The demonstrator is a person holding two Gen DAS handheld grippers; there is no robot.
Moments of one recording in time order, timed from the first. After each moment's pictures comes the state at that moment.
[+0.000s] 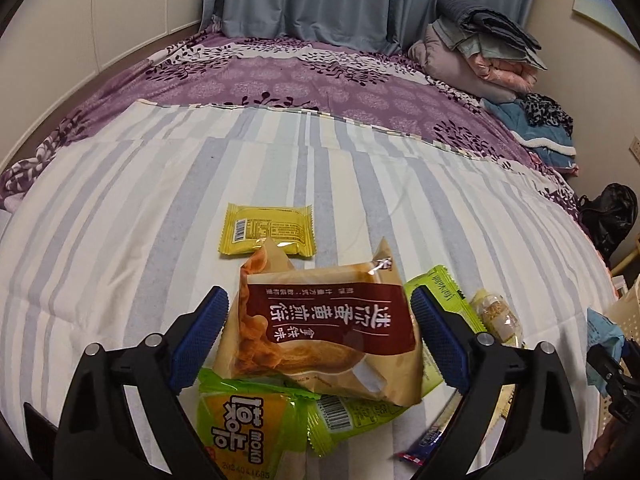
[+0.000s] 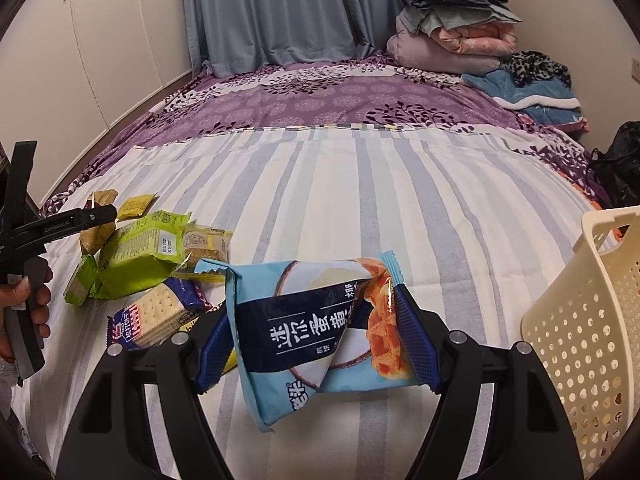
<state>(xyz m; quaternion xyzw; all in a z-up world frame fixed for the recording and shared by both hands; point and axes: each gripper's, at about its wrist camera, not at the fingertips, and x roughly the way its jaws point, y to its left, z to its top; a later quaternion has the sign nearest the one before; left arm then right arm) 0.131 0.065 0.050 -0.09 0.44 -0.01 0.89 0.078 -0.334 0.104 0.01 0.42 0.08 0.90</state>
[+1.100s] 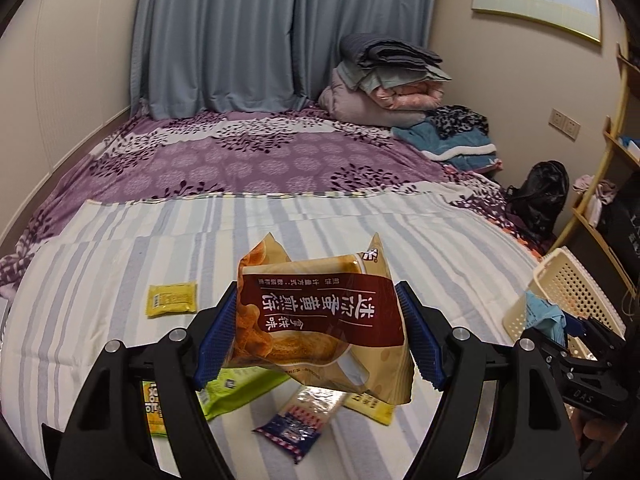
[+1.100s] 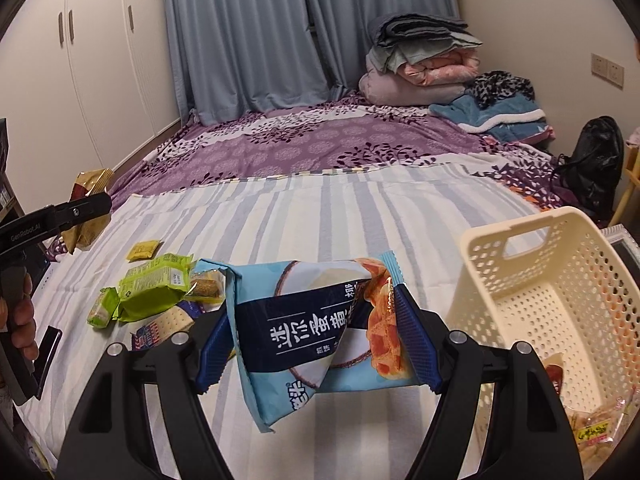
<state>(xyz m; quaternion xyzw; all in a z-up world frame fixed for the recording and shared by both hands) 0.063 -0.052 0.168 -0.02 0.34 -0.13 0.93 0.020 -0.392 0.164 0.05 0.35 0.04 0.93</state>
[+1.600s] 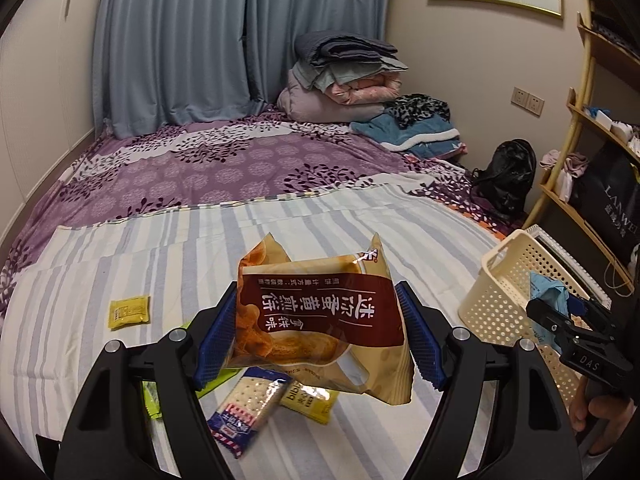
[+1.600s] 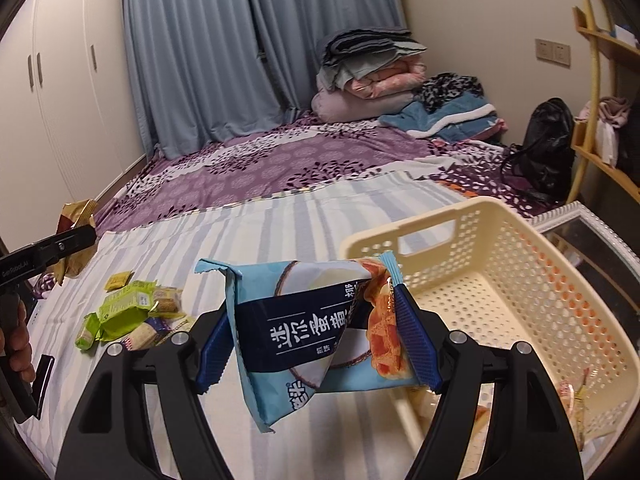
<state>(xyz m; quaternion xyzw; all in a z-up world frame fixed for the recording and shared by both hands) 0.040 -0.116 0.185 0.01 0.33 -0.18 0.93 -0.016 -0.467 0.179 0.09 0.32 -0.03 0.94</state>
